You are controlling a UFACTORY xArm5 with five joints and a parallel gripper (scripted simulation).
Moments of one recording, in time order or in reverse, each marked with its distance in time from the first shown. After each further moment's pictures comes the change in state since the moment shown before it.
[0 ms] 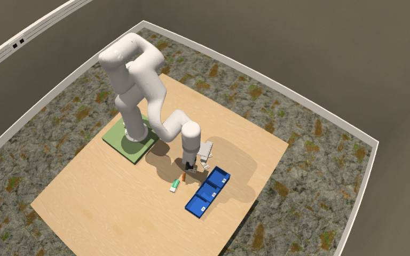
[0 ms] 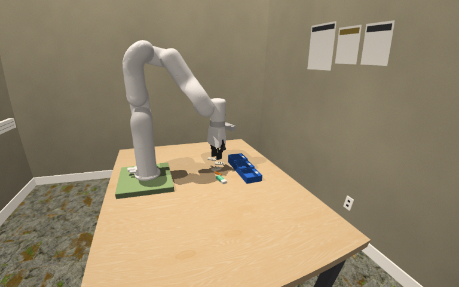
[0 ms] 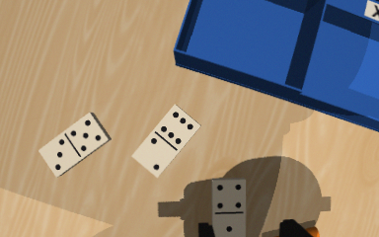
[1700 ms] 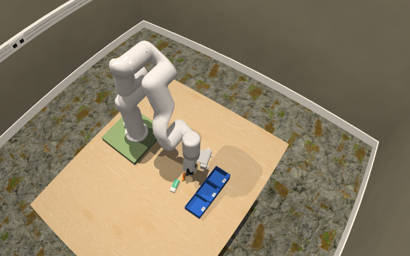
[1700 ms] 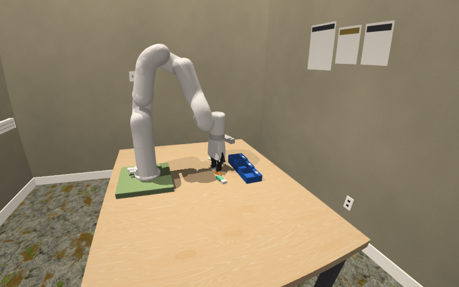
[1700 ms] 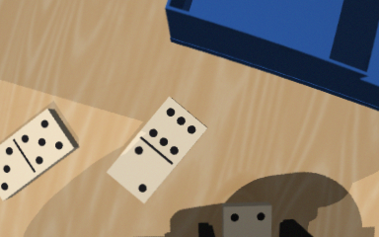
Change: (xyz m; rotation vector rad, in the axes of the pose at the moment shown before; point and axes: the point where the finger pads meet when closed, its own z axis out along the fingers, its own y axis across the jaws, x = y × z) arm 0.000 0.000 0.067 0.000 0.000 0.000
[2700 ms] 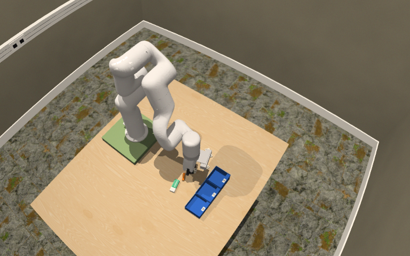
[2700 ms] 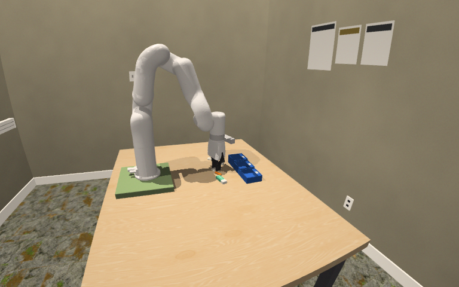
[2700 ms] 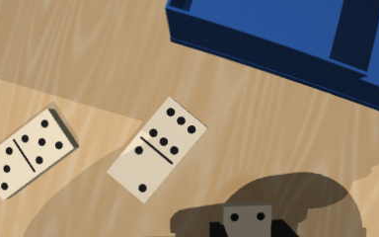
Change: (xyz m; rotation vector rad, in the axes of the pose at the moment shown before) arm 0.000 0.000 0.000 0.000 0.000 0.000
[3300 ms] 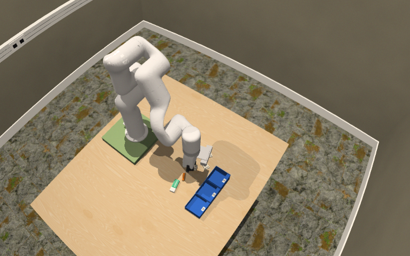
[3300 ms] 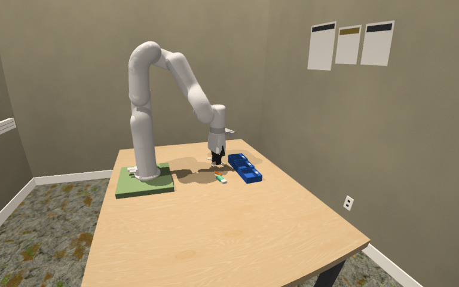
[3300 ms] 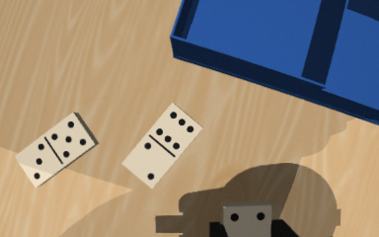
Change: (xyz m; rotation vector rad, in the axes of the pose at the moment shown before) arm 0.001 0.000 -0.036 0.000 0.002 0.000
